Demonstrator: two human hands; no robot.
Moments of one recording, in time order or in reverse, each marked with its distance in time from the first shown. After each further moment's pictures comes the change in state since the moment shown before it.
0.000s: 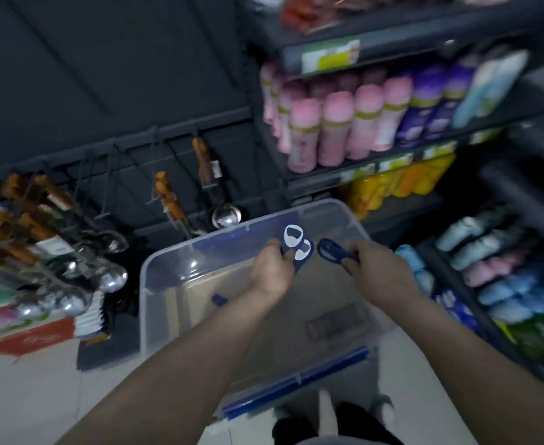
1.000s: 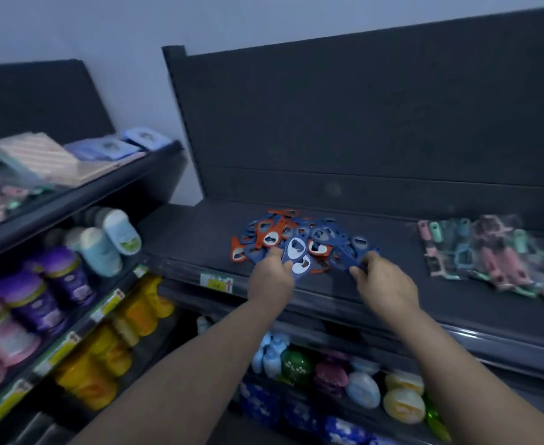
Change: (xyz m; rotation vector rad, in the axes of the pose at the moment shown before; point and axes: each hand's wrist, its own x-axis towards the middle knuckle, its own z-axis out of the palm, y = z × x) left_hand -0.168 0.441 0.383 0.185 -0.443 0.987; right_hand -0.221 0.454 -0.237 0.078 0.624 1.008
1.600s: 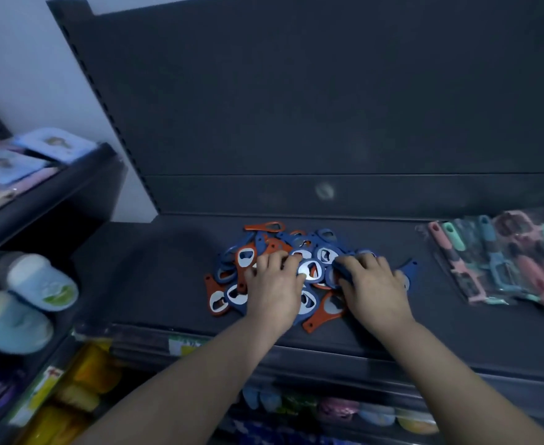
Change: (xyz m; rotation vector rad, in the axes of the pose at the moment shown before) left_hand 0.126 -0.040 0.056 0.407 0.043 0.434; right_hand 0.094 -0.017 0.070 -0.204 0.033 -0.074
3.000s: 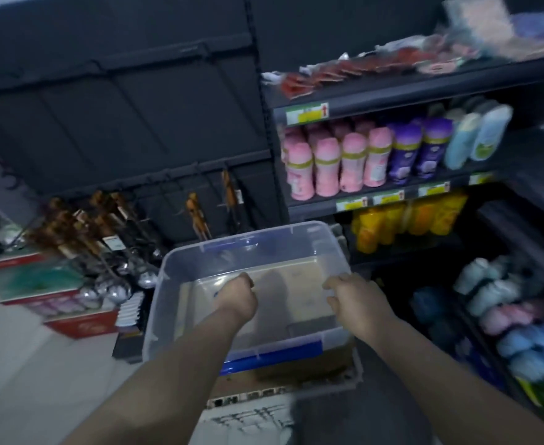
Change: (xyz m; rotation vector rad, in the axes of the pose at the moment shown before) left_hand -0.653 -0.078 -0.227 0.019 -0.108 -1.648; right_hand -0.425 -0.298 0.036 0.131 -0.559 -1.437
